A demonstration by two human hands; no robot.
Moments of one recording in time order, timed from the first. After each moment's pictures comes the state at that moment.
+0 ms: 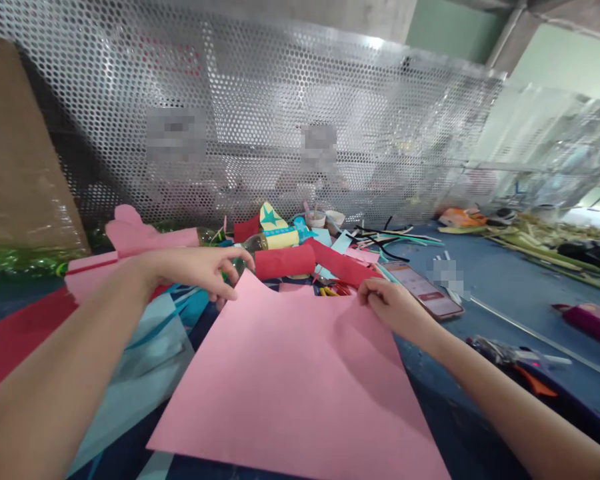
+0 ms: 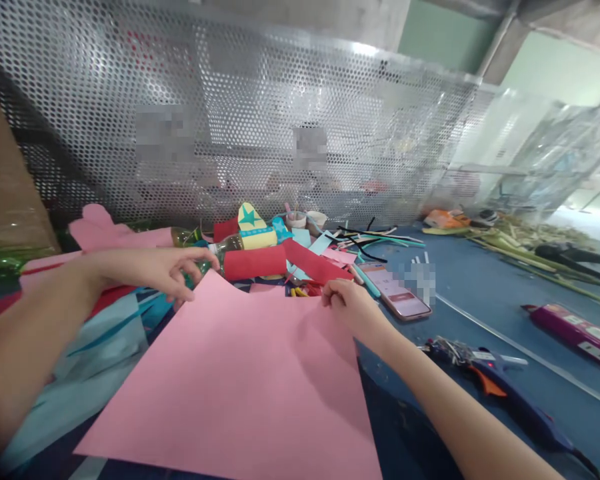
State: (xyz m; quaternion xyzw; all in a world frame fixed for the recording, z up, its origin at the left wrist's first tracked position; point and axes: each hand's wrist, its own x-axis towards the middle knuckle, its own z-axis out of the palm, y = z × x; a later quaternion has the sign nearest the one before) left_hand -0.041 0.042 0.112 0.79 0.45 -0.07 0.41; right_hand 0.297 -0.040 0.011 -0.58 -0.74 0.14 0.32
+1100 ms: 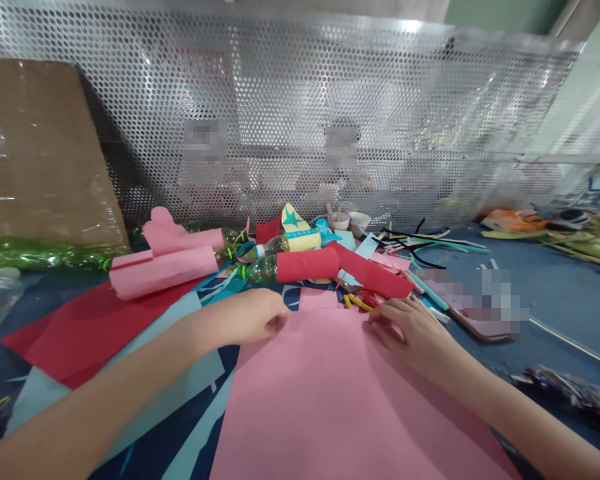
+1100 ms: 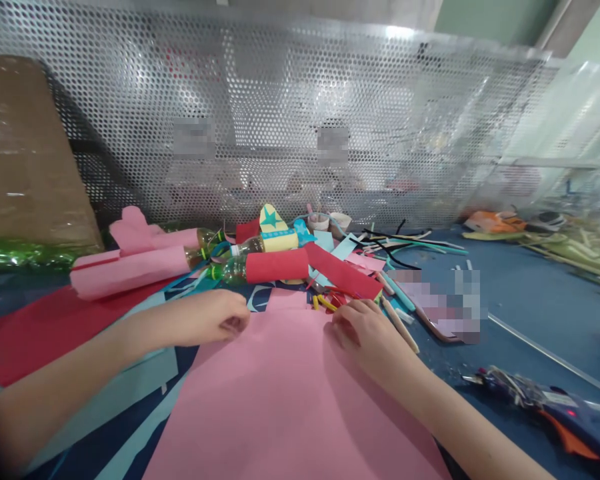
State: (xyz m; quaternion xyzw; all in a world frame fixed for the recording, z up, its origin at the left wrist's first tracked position) left_hand 0.000 -0.005 0.074 0.91 0.37 -0.10 0.15; right_hand 0.280 -0.052 -0.006 -0.56 -0.80 0.05 0.21
